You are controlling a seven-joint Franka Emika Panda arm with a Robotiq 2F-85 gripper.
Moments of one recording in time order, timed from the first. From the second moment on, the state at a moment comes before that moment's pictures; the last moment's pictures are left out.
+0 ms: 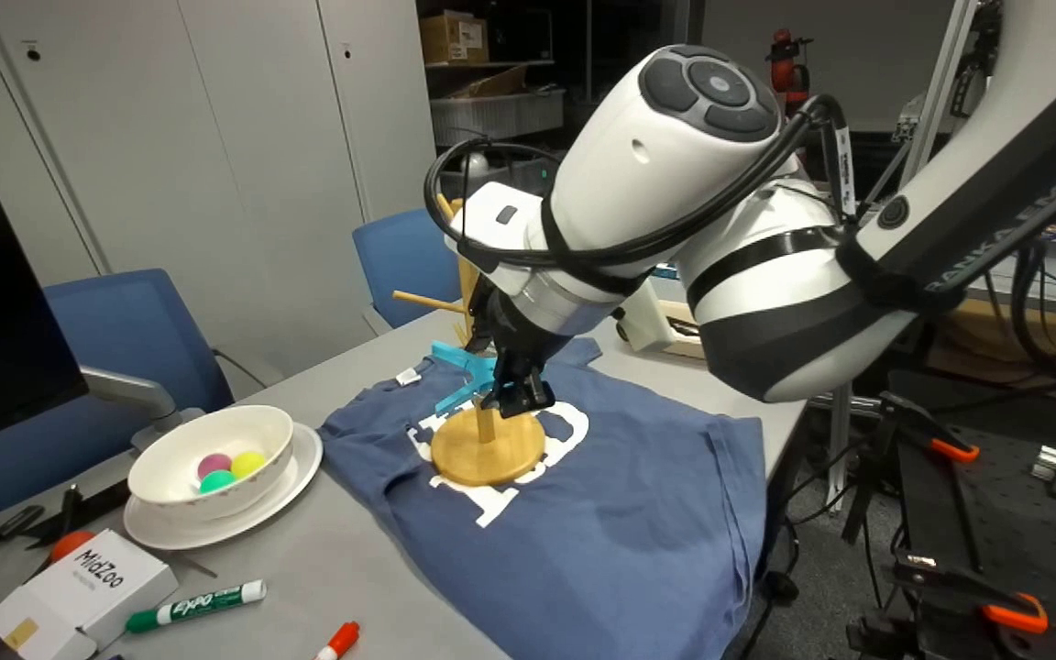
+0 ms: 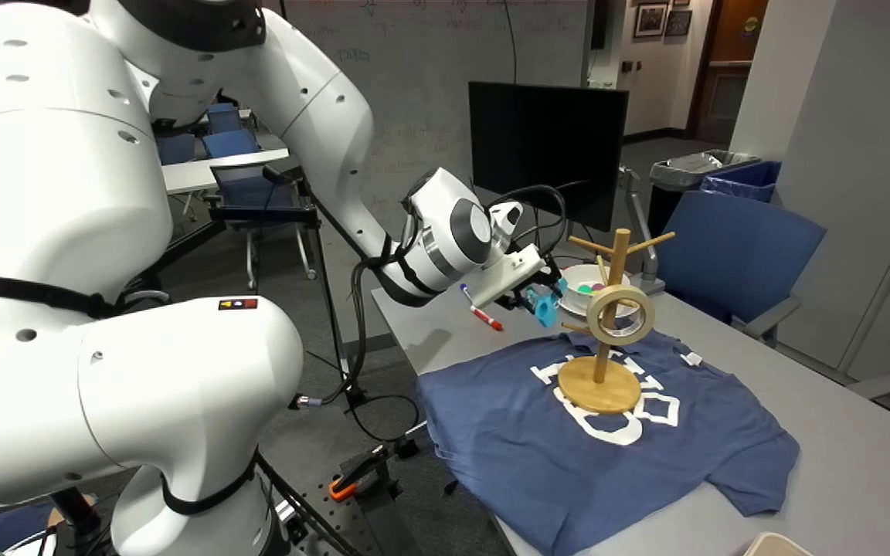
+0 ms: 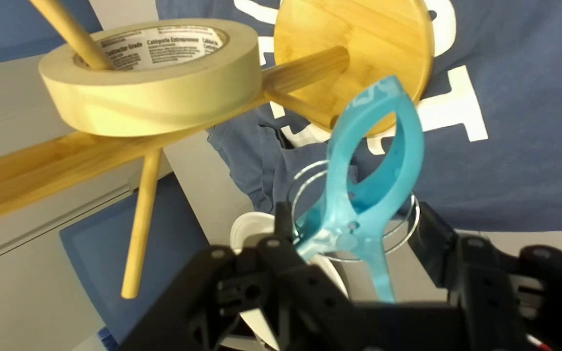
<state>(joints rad) 1.40 0.65 -1.07 -2.38 -0.29 3.25 -0.12</state>
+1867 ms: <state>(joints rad) 1.21 0.87 -0.91 -2.30 0.03 3.48 -0.12</state>
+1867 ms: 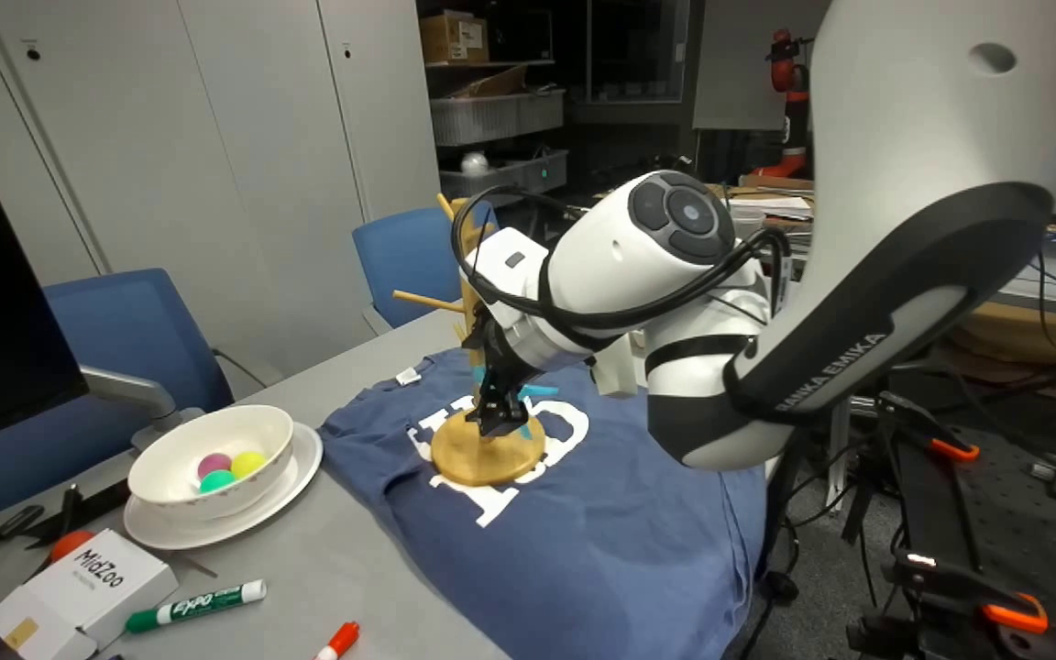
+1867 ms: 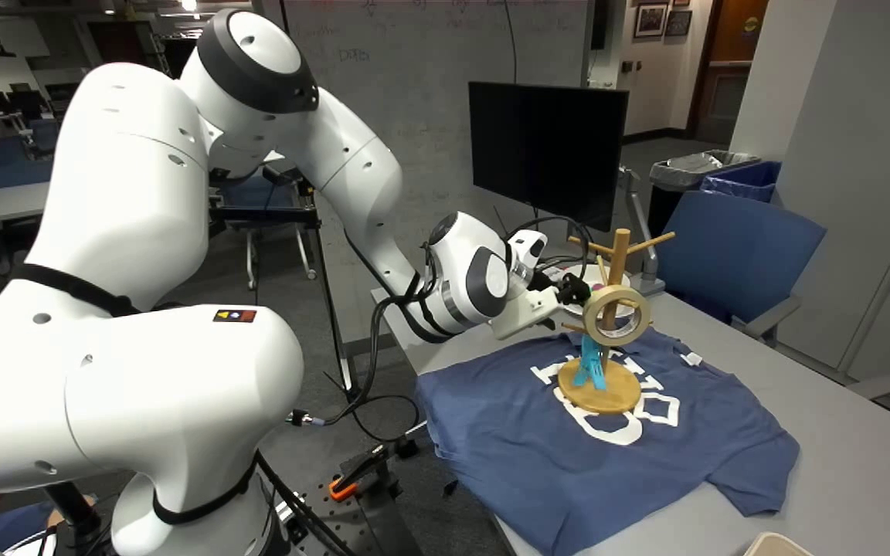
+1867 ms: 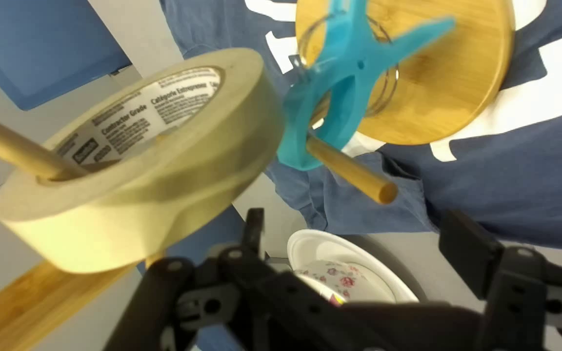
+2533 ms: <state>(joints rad) 1.21 0.85 -0.90 -2.31 0.03 3.48 -0.12</state>
